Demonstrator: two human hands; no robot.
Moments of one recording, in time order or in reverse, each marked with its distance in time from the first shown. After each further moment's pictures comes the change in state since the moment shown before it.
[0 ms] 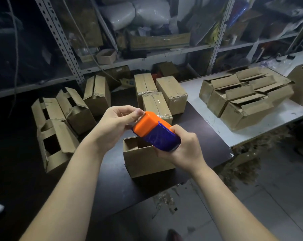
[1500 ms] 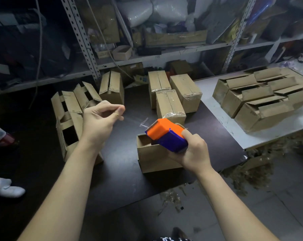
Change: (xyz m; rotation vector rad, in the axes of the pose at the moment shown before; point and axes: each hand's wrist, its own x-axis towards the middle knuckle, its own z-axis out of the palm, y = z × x) left_hand -0.031 -0.022 -0.056 0.210 0.475 0.294; right_hand -0.014 0.026 0.030 -0.226 -0.007 -0.049
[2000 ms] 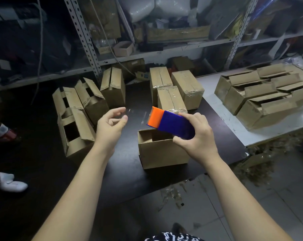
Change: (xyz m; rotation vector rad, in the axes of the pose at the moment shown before) left_hand -0.019 -0.039 0.020 -0.005 0.043 -0.328; right_hand 0.022 -0.013 -0.024 0.096 0.009 0.078
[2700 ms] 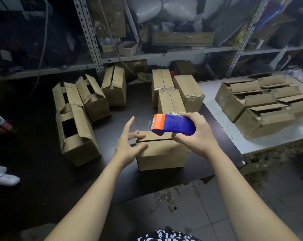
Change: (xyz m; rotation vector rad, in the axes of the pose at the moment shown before) left_hand -0.018 -0.068 0.040 0.220 -0.213 0.004; right_hand 0.031 0.018 -0.008 0.069 -0.200 0.133
